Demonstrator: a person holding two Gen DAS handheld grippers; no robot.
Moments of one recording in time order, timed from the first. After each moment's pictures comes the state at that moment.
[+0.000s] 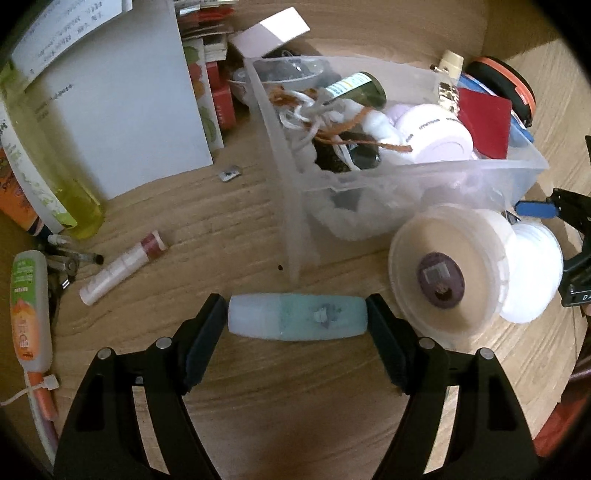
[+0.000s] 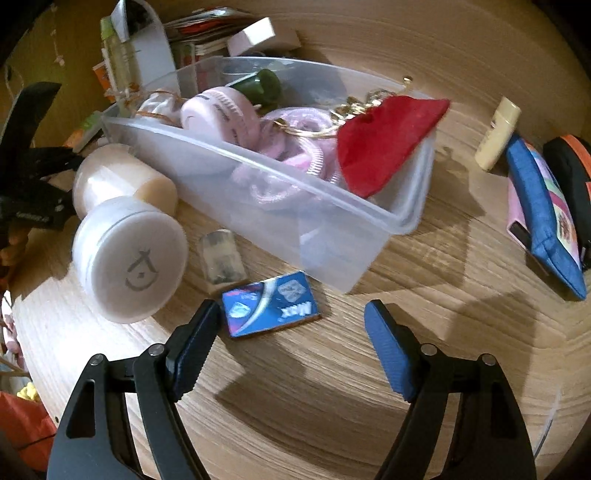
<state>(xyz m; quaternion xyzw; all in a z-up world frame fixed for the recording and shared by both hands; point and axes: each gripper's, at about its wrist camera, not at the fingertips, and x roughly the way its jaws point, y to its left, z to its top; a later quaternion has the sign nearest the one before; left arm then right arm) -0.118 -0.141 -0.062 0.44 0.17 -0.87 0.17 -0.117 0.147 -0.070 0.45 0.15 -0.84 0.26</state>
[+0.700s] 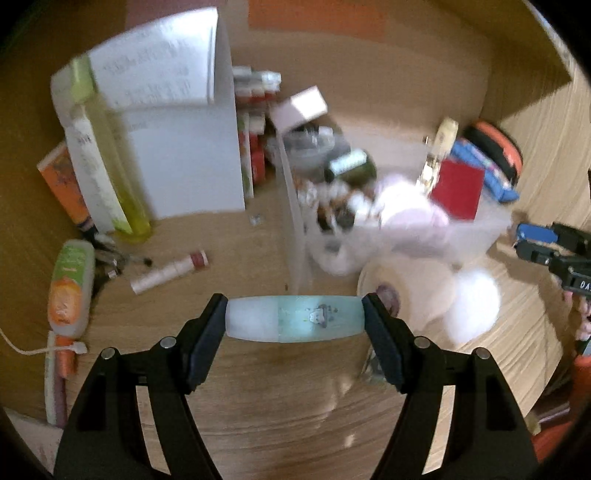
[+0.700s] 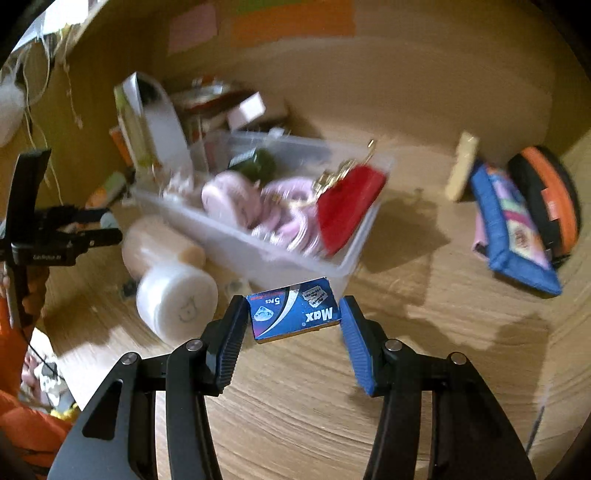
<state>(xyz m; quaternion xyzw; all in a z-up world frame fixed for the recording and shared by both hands) -0.076 -0.130 -0.004 0.34 0.20 -0.89 0.22 -0.094 0.184 -0.009 0.38 0.07 -0.89 0.26</state>
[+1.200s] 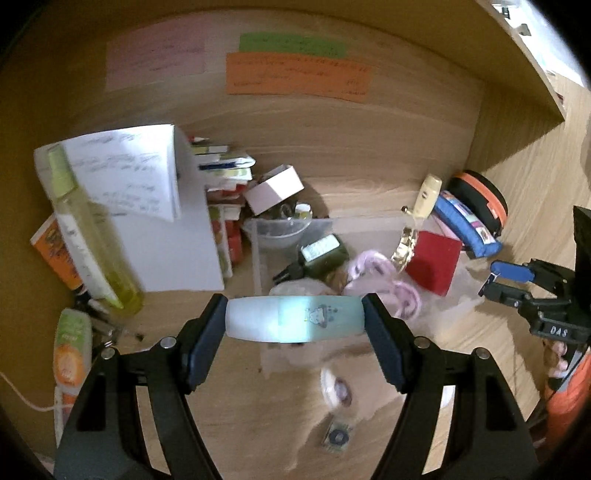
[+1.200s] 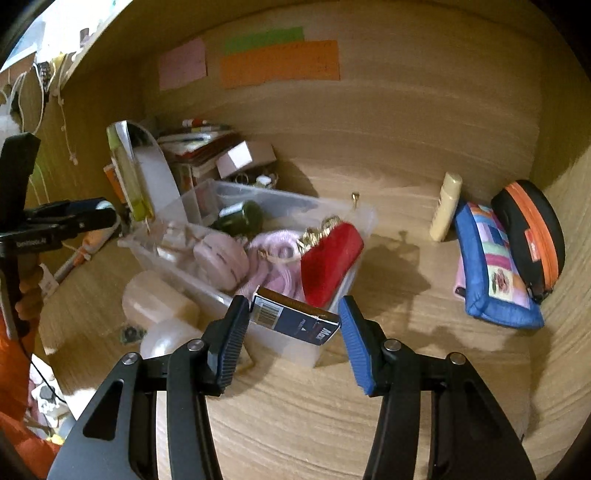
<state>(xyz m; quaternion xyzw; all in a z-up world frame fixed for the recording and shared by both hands) -0.108 -0.147 0.052 0.28 0.19 -0.92 0.21 -0.116 0.179 0.023 0.33 0.06 -0.91 0.25</state>
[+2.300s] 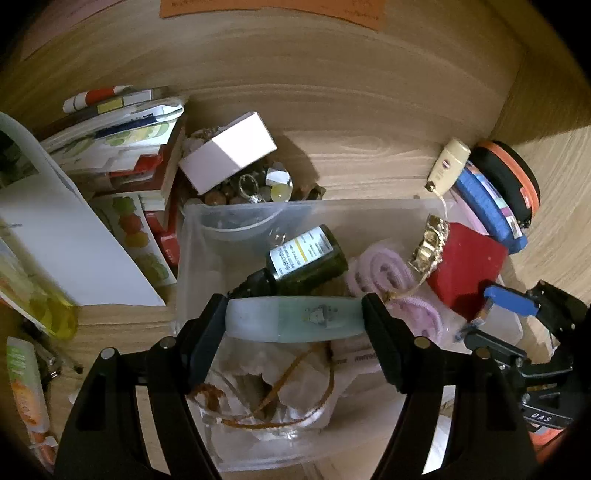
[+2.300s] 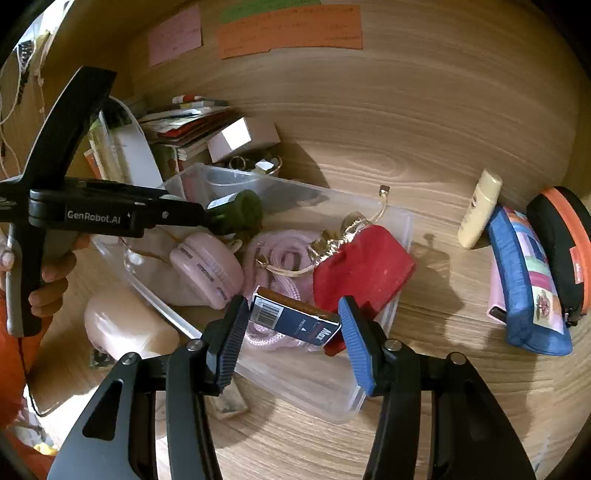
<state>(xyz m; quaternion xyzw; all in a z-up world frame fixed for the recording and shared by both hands) -0.211 -0.162 0.017 0.37 0.22 -0.88 0.18 -0.158 0.143 -0.008 0.36 0.09 -0.89 0.25</state>
